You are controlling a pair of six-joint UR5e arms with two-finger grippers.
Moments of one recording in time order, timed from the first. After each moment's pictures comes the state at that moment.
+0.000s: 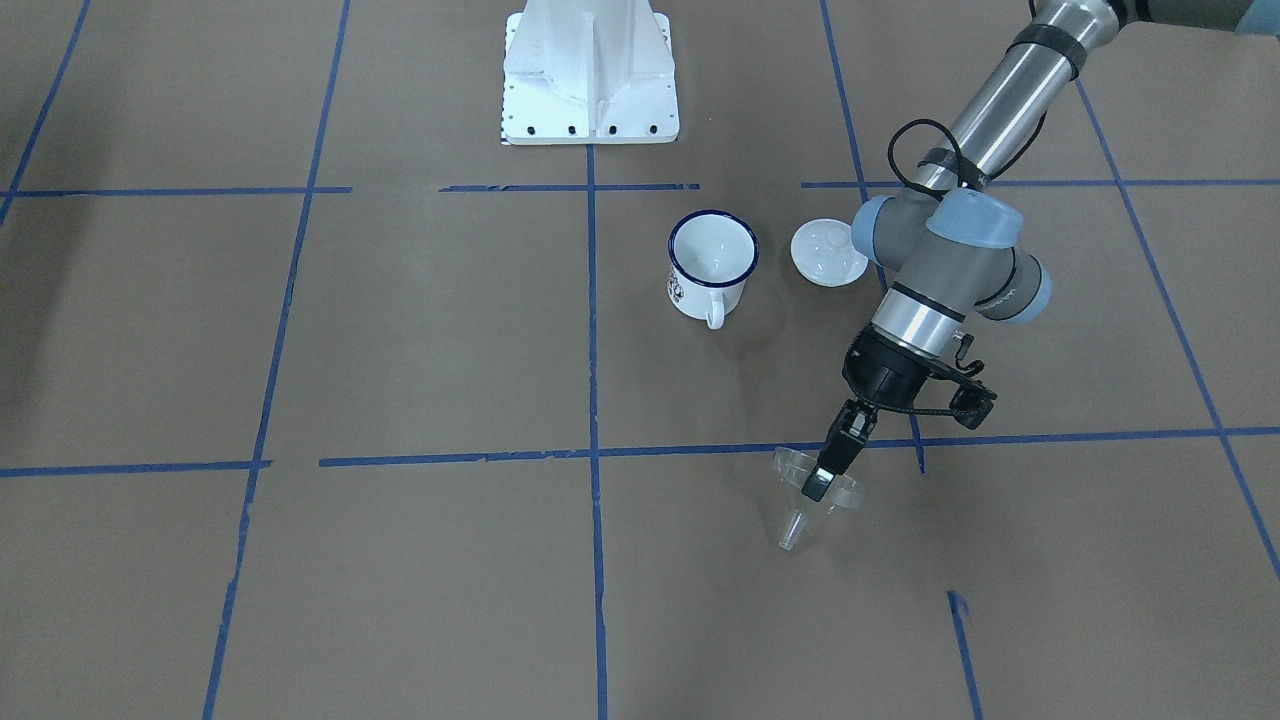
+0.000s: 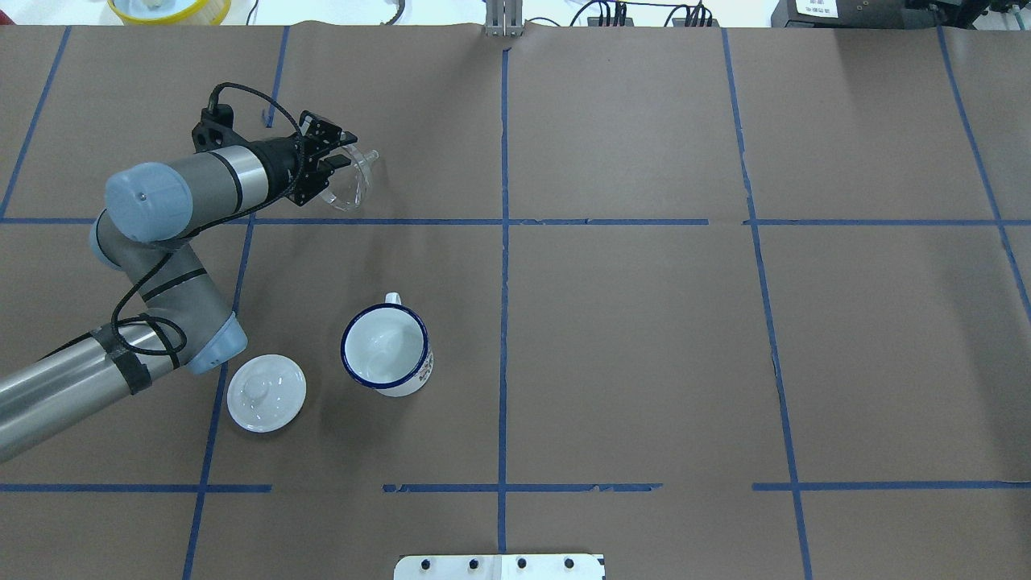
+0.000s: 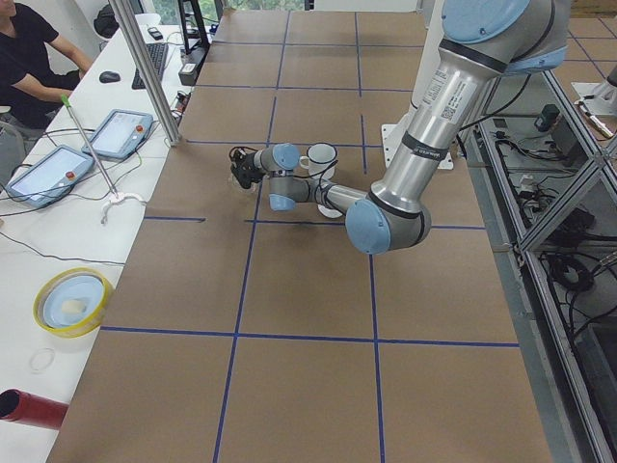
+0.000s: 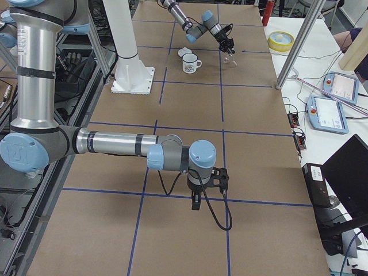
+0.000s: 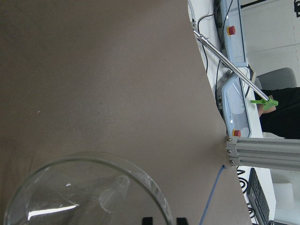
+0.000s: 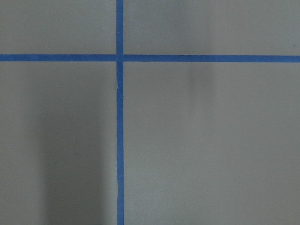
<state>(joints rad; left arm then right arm) -0.73 -2.08 -1.20 -2.89 -1.57 -2.14 1.57 -1.68 1.66 -1.57 2.29 0.01</state>
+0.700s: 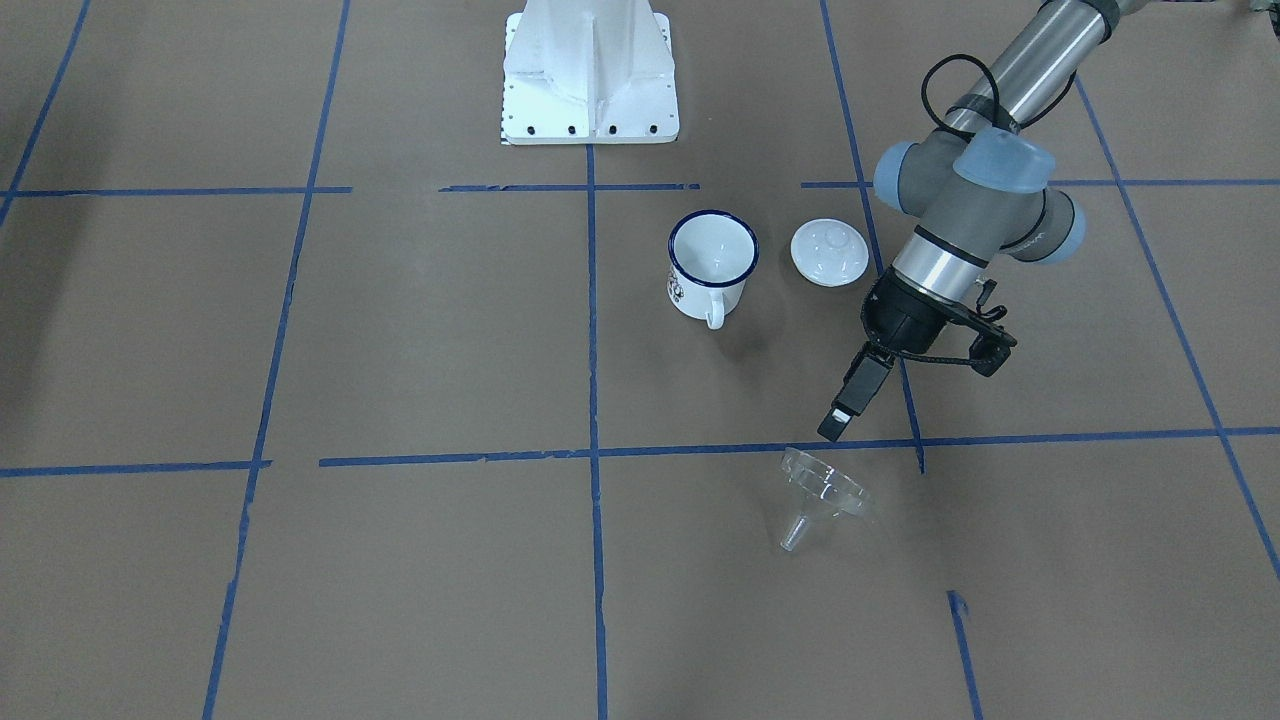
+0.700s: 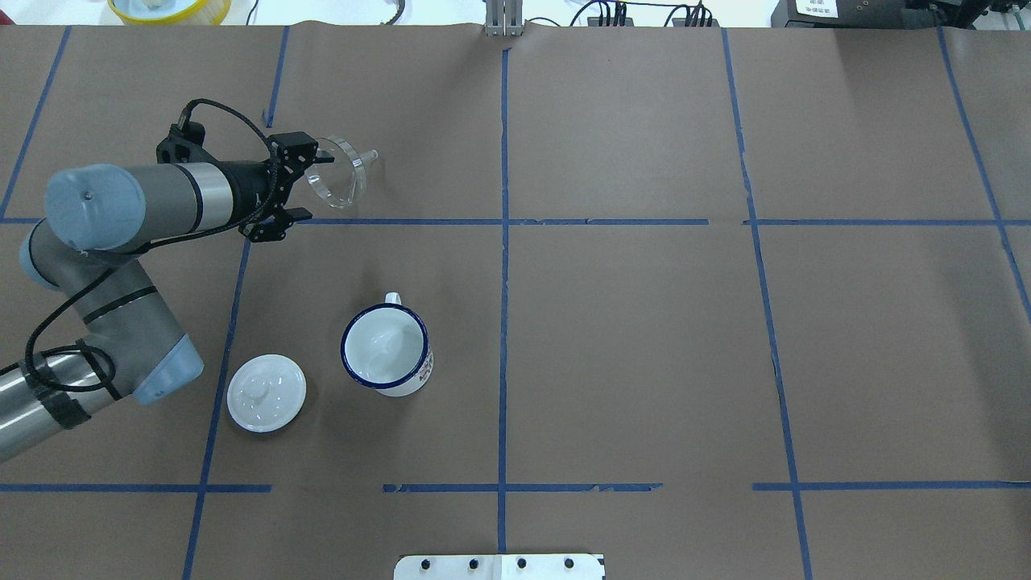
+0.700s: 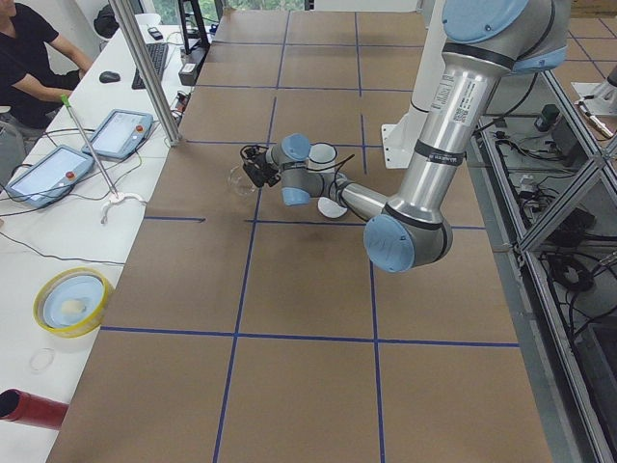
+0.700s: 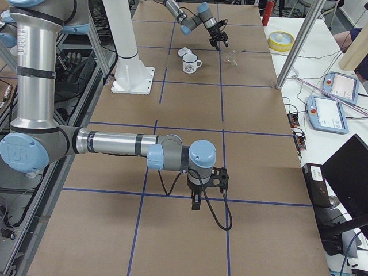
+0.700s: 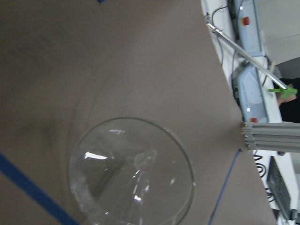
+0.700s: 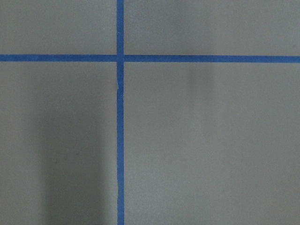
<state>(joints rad) -0.74 -1.91 -1.53 -2.54 -1.74 -2.10 1.57 -1.68 1.66 -1.57 2.29 0.01</state>
